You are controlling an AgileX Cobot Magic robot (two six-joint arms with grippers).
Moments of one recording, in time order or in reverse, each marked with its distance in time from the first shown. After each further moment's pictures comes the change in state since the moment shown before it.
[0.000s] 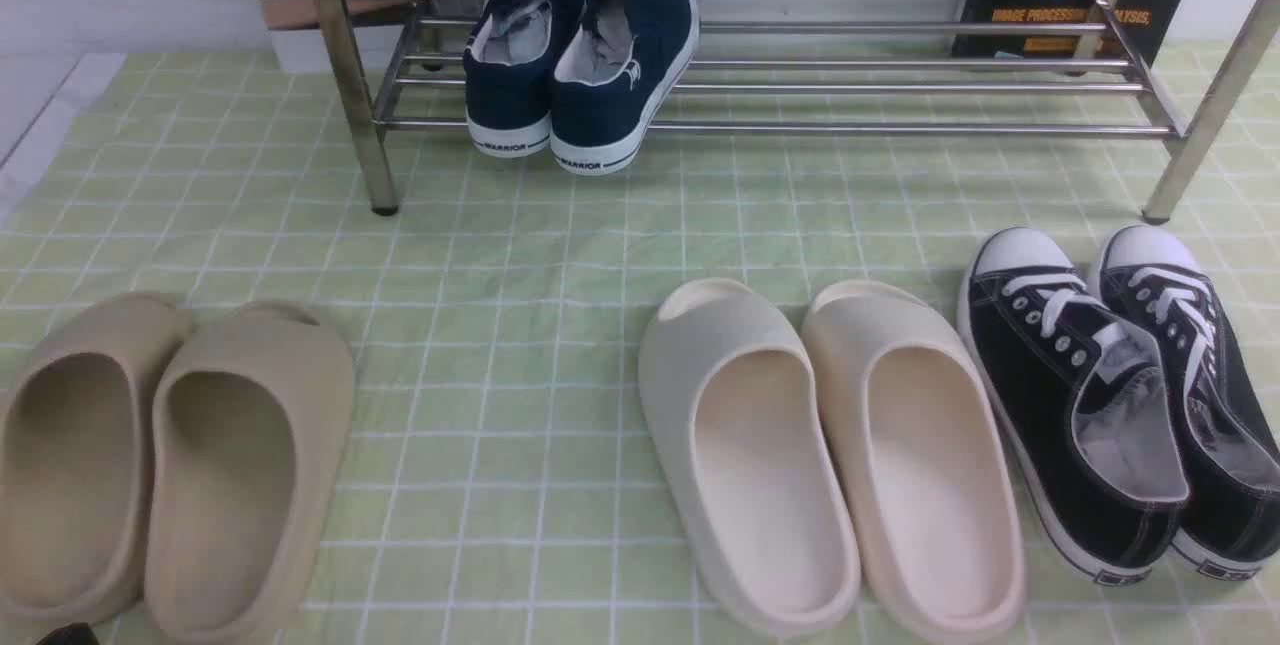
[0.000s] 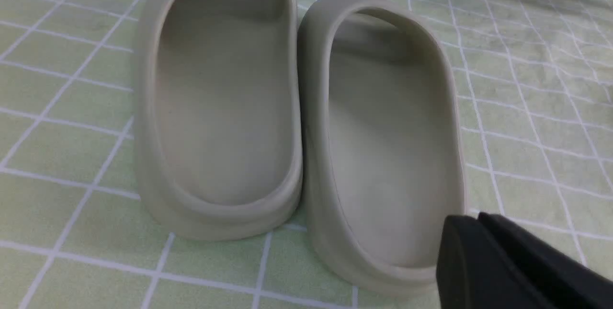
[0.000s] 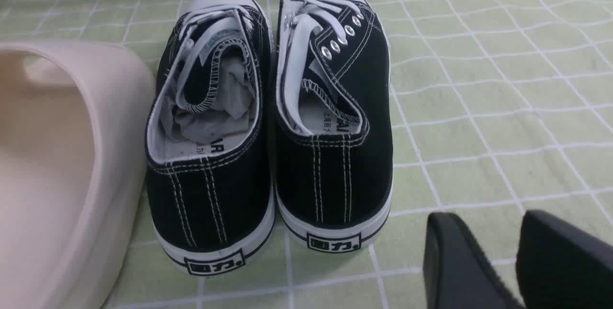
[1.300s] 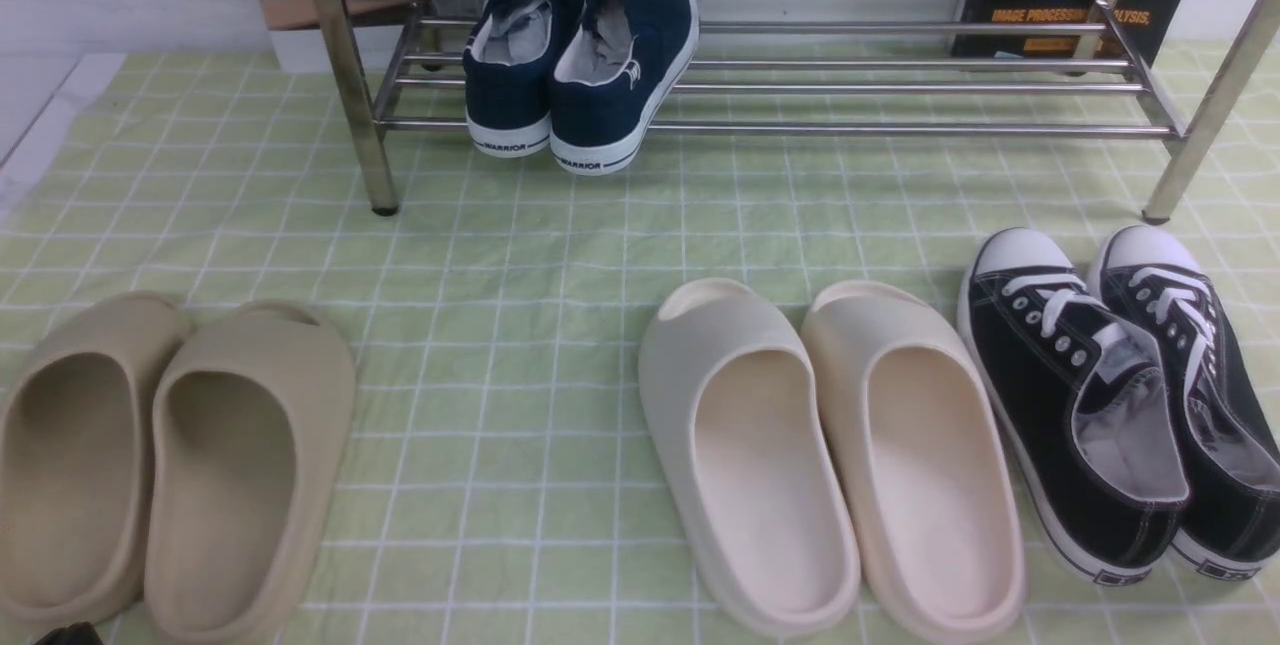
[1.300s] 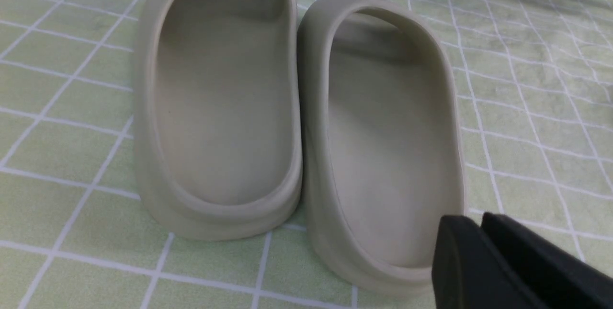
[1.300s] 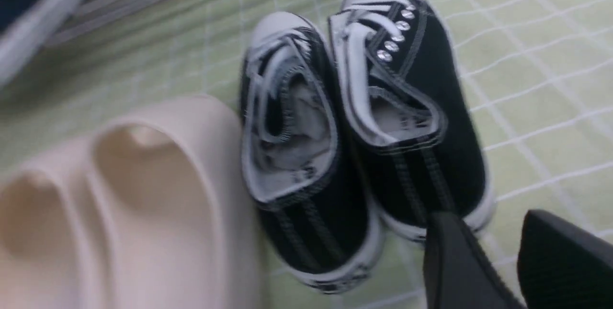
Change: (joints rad) right arm 0.000 0.000 0.007 0.432 -0.024 0.100; left arm 0.000 0.000 0.000 -0.001 0.000 0.000
